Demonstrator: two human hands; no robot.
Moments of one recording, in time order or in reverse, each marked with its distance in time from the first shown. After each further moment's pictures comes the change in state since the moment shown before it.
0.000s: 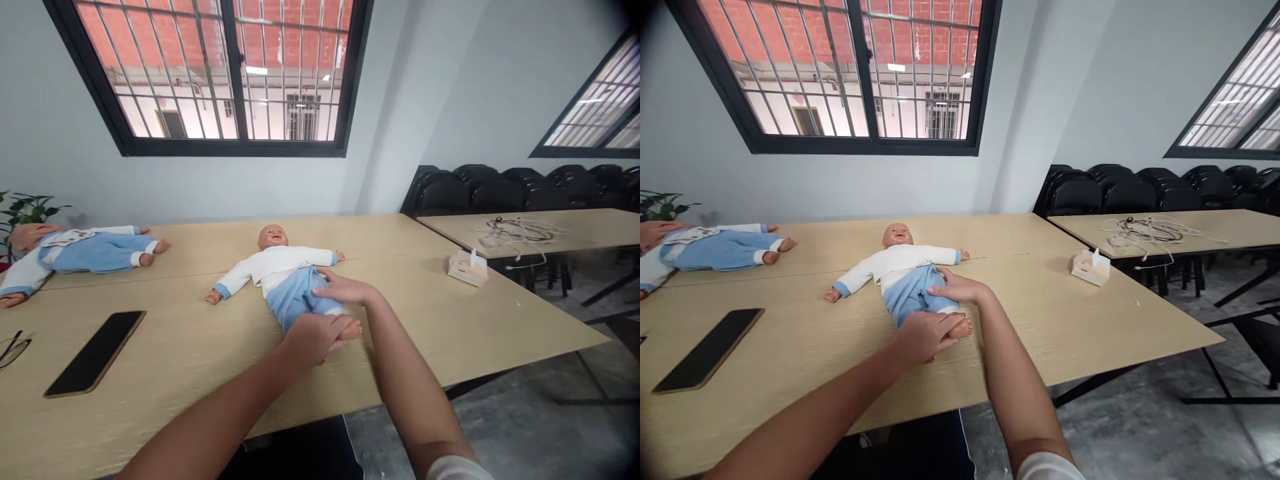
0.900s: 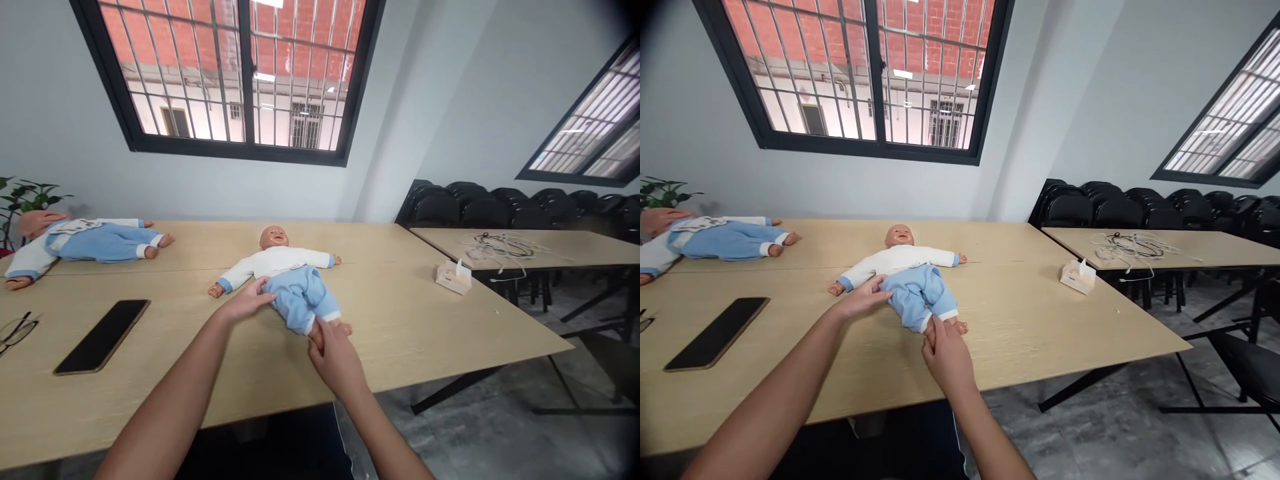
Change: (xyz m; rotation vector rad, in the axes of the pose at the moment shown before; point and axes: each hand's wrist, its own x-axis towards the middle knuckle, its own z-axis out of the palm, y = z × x) left_hand -0.062 -0.124 -0.066 -0.963 0.032 -0.521; right_hand -0.120 0.014 0.143 -0.756 0.546 -0.126
